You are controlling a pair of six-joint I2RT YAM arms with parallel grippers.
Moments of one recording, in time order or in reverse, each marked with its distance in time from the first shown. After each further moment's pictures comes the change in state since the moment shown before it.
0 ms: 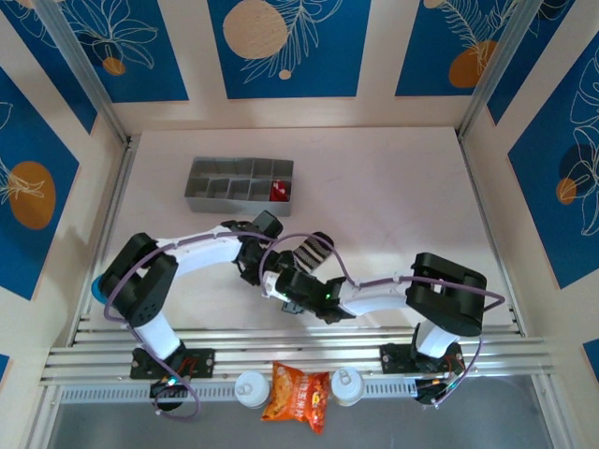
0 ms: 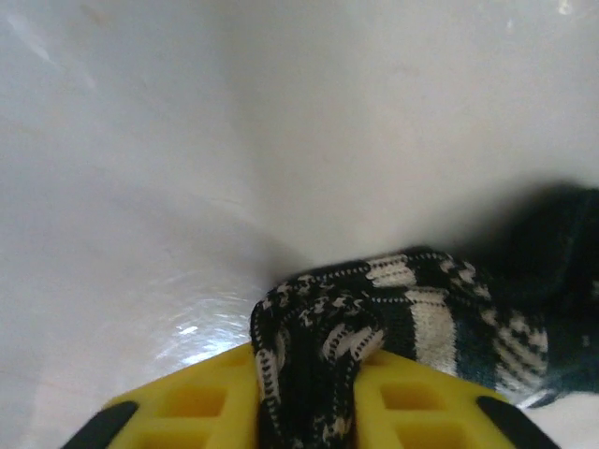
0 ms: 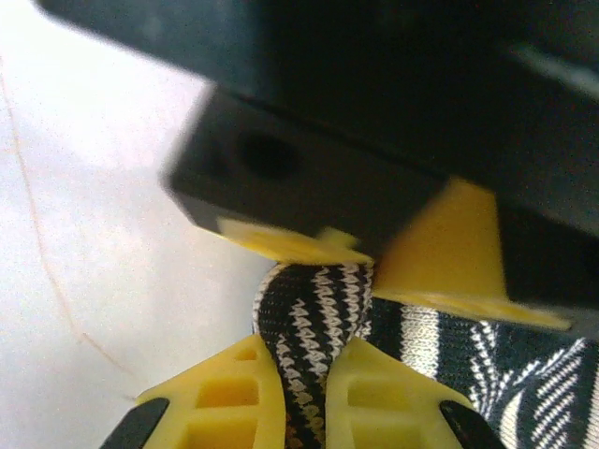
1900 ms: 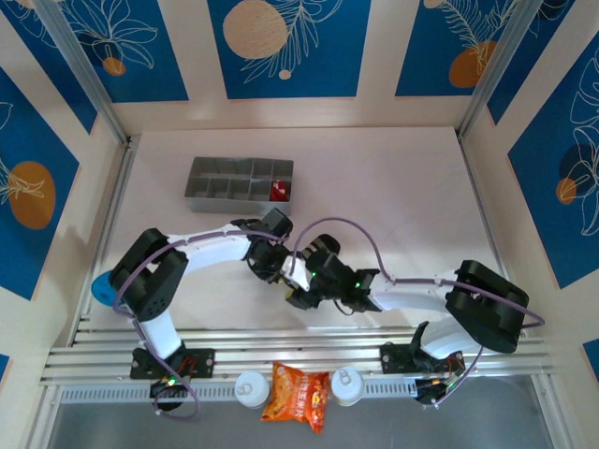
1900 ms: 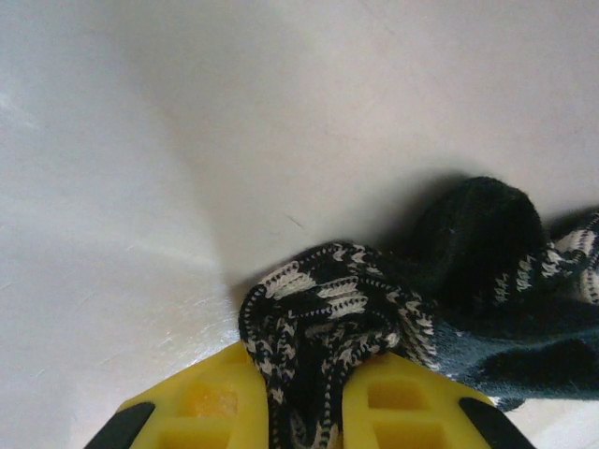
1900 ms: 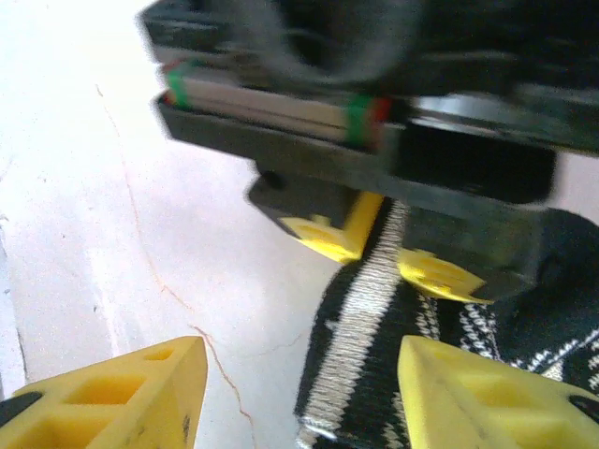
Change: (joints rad) left arm -0.040 0.081 0.070 0.074 -0.015 0.136; right arm -0.138 -0.226 -0.140 0.034 -0.304 0.076
